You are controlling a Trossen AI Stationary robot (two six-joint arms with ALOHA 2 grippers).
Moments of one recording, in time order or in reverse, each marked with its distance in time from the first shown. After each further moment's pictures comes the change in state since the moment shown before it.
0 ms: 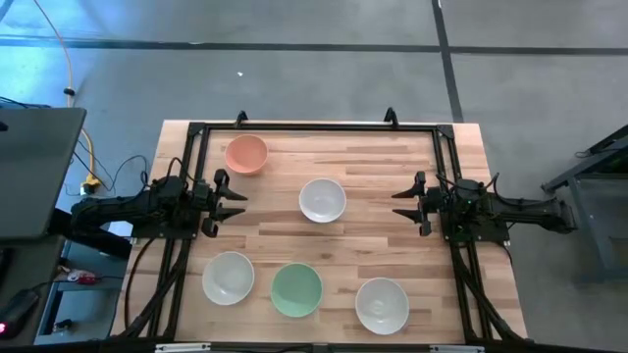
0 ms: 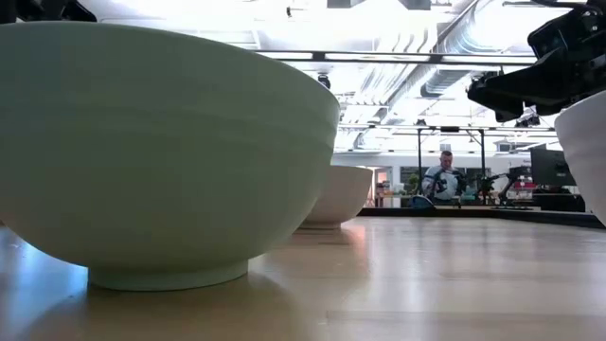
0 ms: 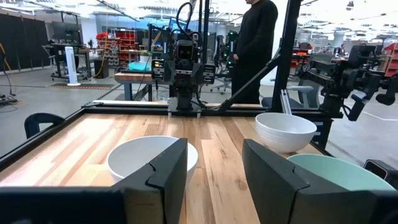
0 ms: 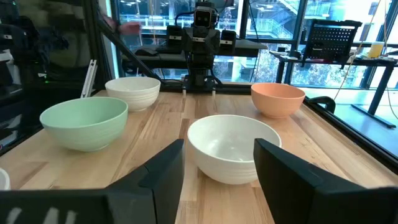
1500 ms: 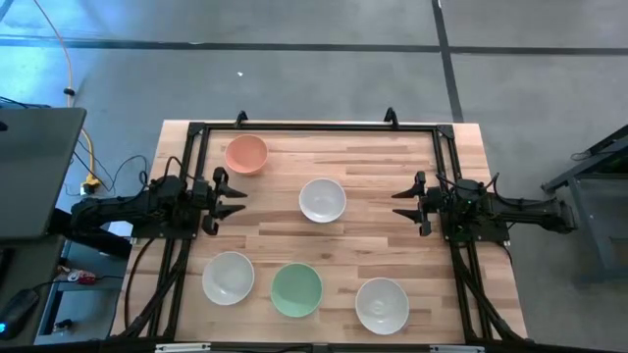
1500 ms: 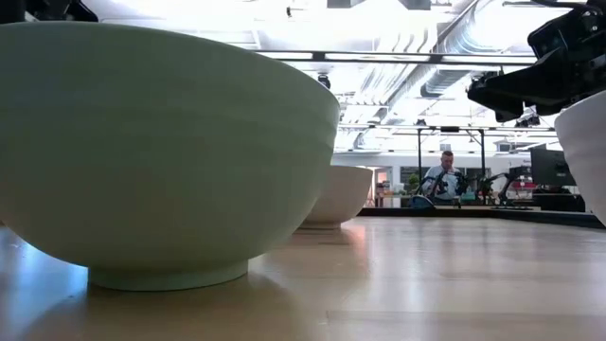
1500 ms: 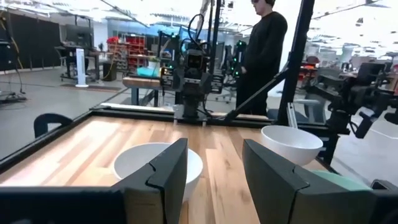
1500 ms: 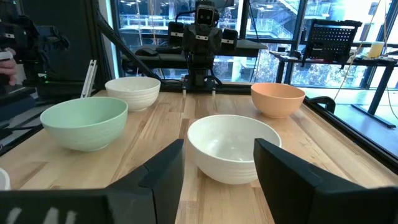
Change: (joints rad) left arm 0.000 0.000 0.000 0.037 -0.043 -0.050; right arm 0.000 0.000 0.000 0.000 0.000 0.000
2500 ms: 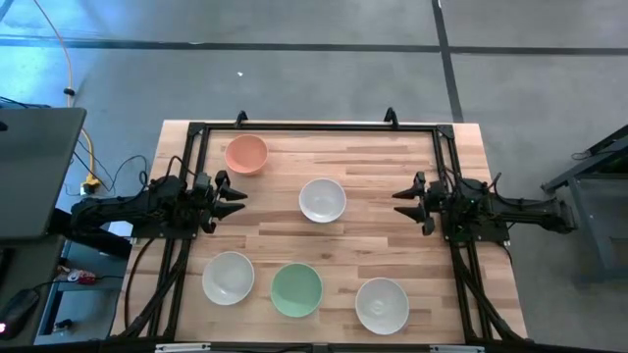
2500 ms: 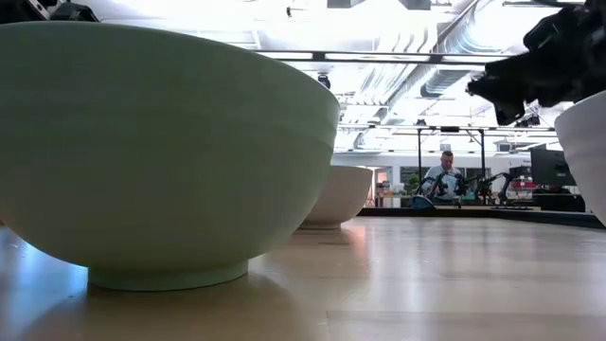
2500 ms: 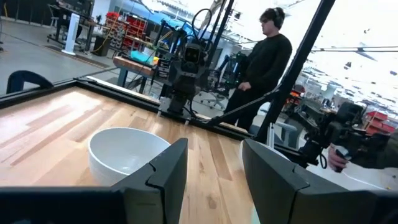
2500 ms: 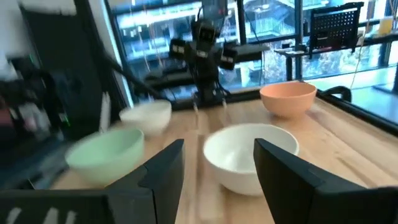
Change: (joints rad) left arm 0.000 0.000 0.000 -0.001 0.000 -0.266; right arm 0.000 0.000 0.000 0.074 -0.009 0.244
